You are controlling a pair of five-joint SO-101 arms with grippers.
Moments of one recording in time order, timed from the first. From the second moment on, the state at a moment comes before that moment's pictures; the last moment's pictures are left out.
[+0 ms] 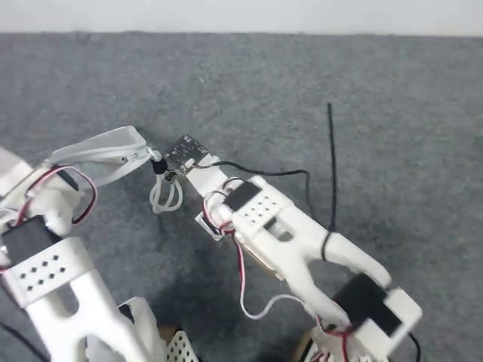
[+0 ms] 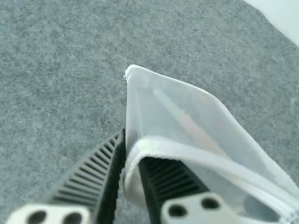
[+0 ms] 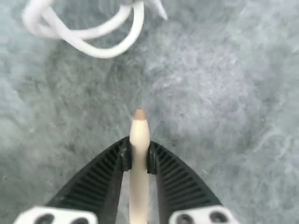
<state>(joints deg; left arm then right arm) -38.0 -47.3 40.0 66.1 19.7 -46.9 -3.5 29.5 49.1 4.4</state>
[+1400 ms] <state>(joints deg) -11.7 -47.3 37.8 70.1 15.2 -46.7 -46.0 56.1 19.0 -12.5</state>
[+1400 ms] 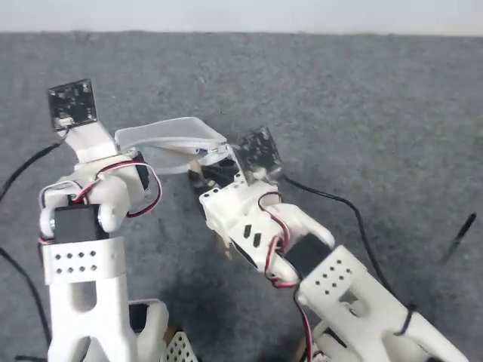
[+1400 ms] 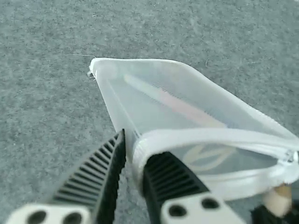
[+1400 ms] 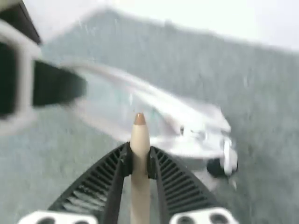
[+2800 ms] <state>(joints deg) -11.7 -47.3 37.8 70.1 14.1 -48.3 -64.9 68.0 -25.6 -12.5</state>
